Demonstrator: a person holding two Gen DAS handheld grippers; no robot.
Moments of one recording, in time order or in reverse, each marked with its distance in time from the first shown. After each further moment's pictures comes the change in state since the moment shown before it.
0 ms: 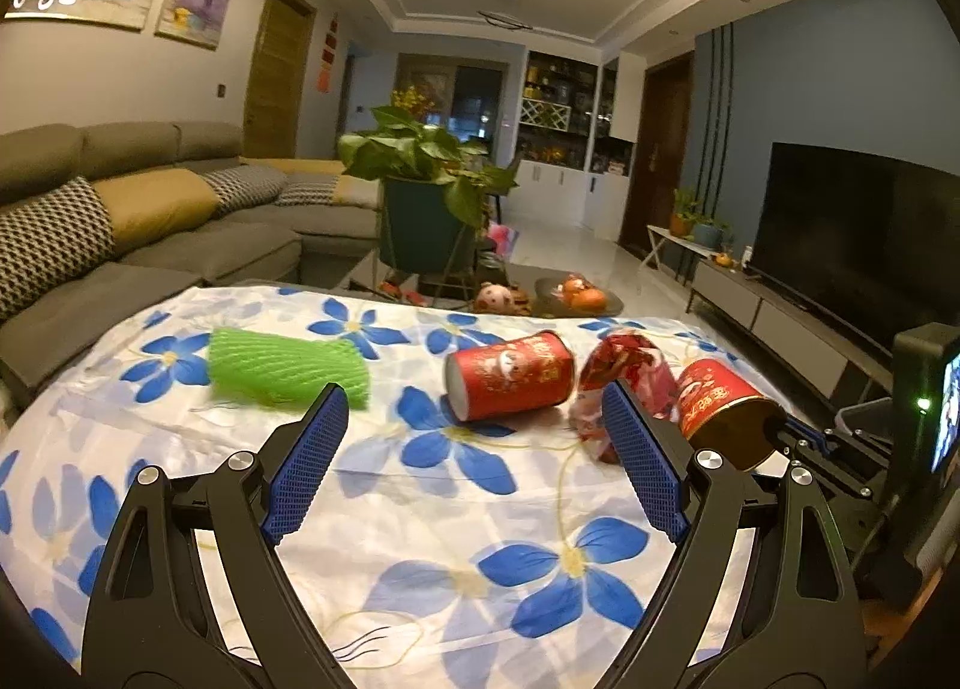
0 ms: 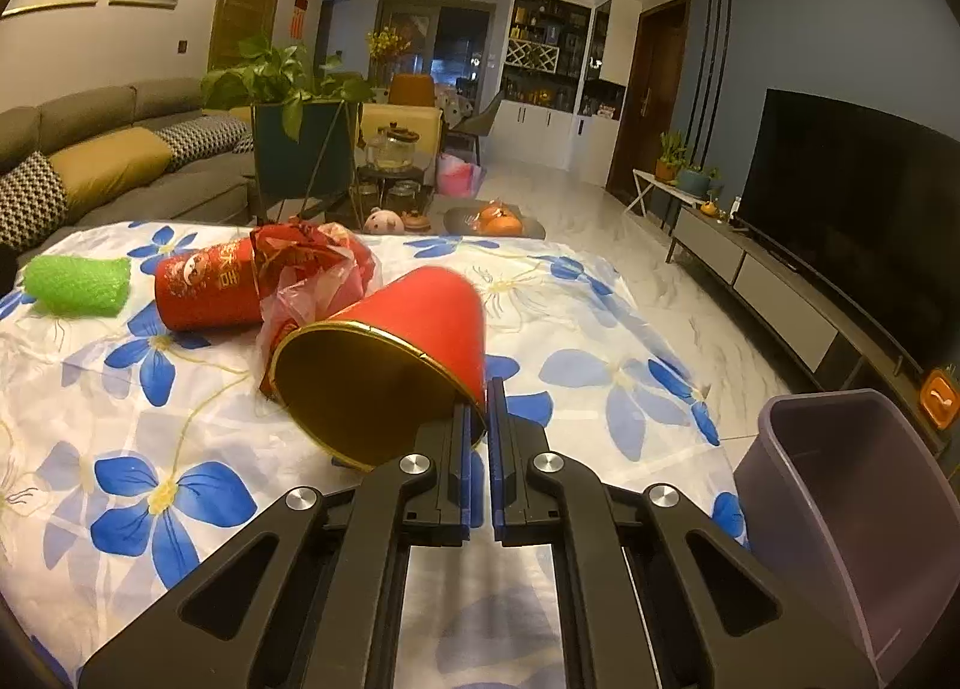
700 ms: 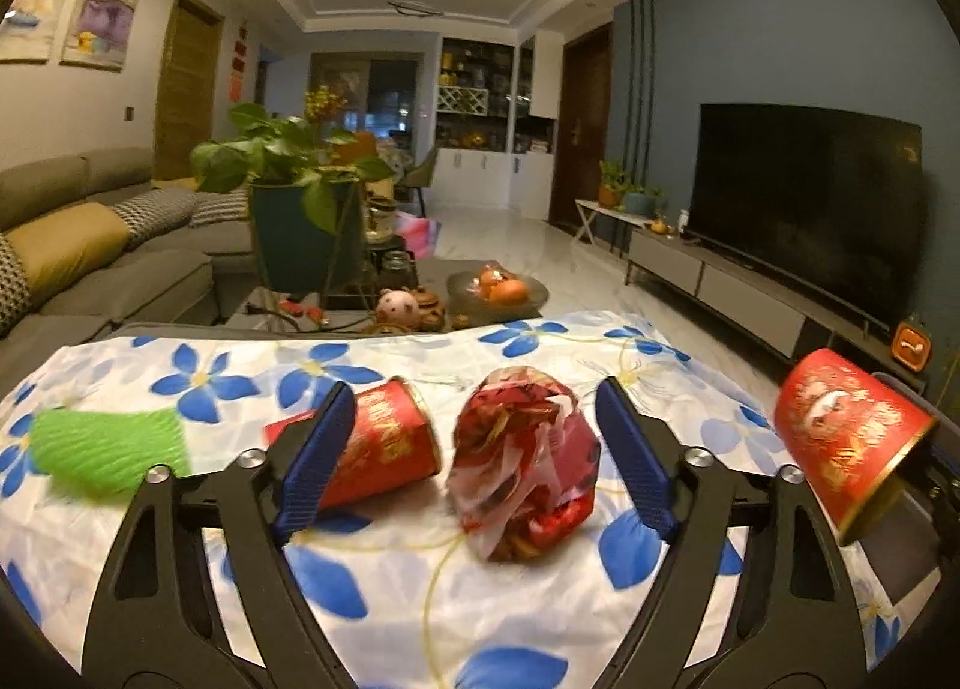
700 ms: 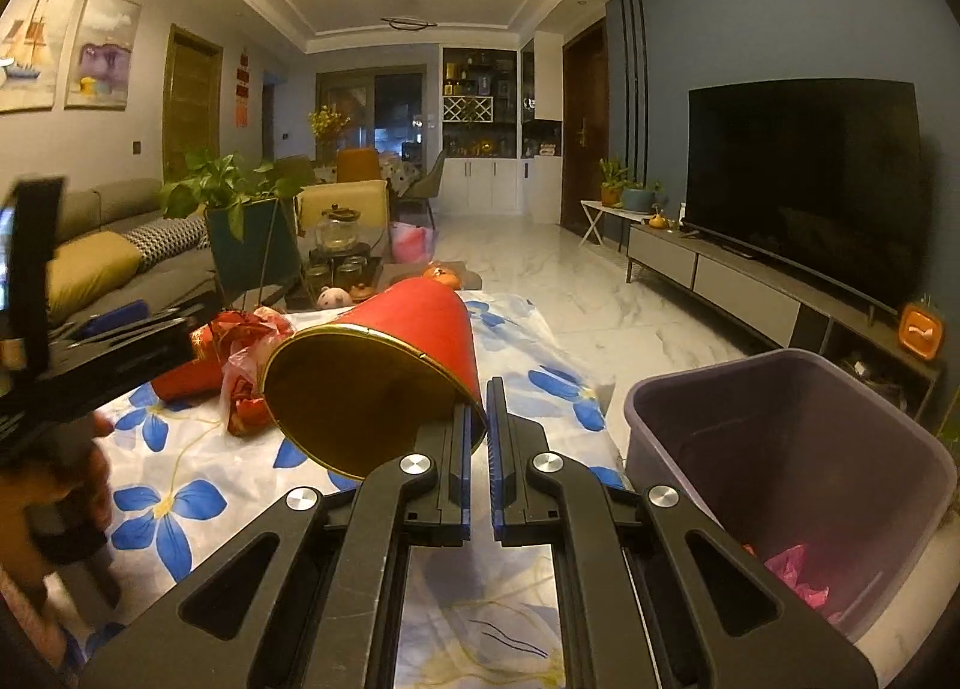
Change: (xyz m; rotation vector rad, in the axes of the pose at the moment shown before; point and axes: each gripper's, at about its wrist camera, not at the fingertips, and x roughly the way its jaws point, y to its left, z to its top) left arm 0.099 -0.077 0.014 0.133 0.032 -0.166; right arm -0.060 -0.069 -0.020 0.179 -0.132 -0.045
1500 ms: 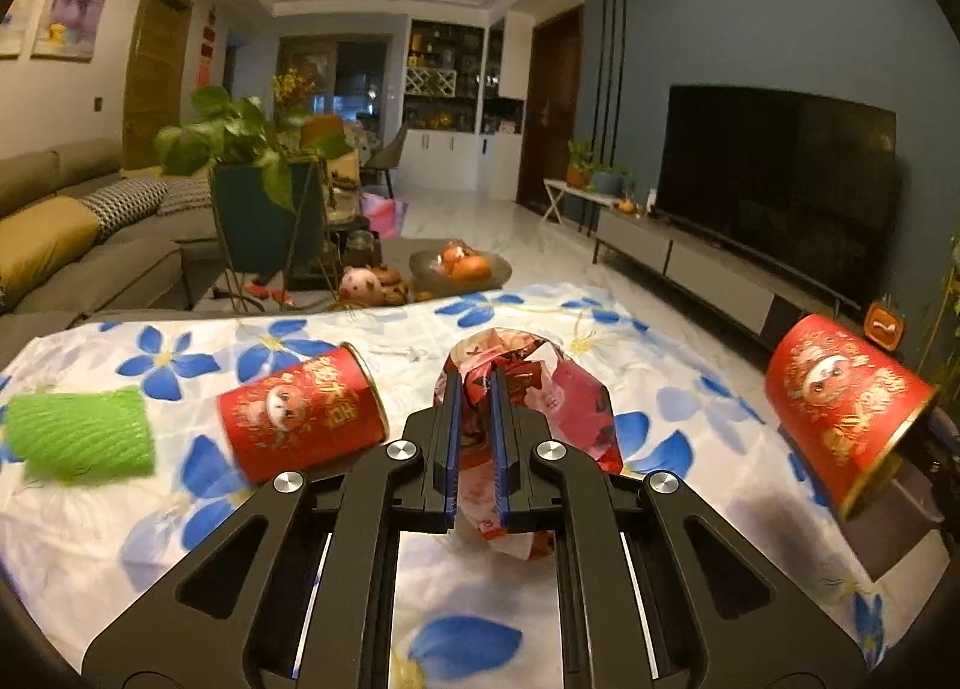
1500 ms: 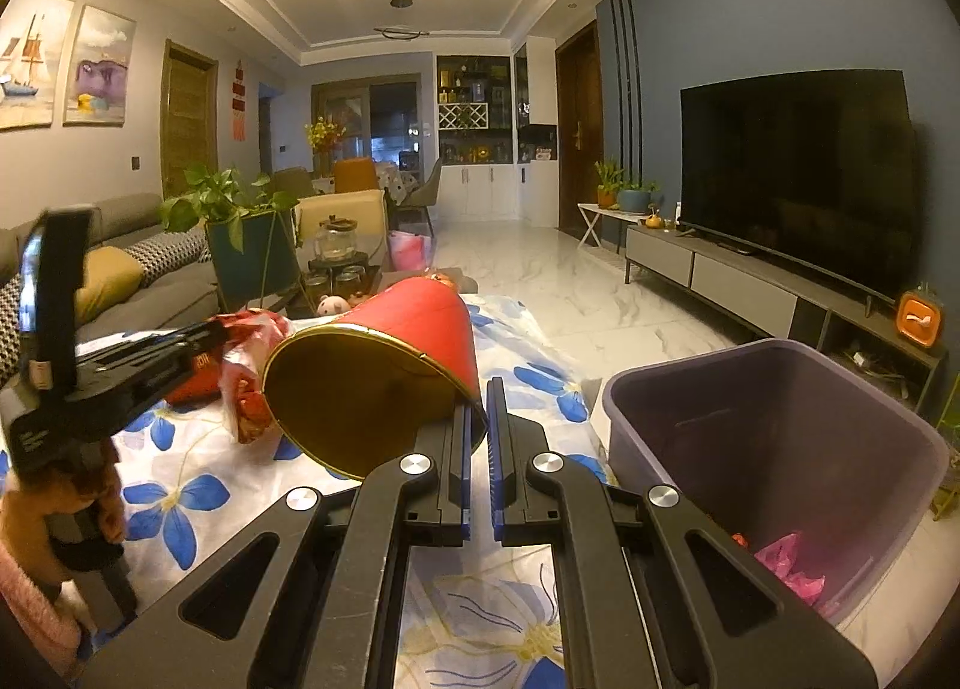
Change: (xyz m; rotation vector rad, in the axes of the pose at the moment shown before) left arm -0.018 -0.021 -0.009 0.013 0.024 -0.064; right arm -0.021 -0.013 -0.003 0.024 -0.025 -0.002
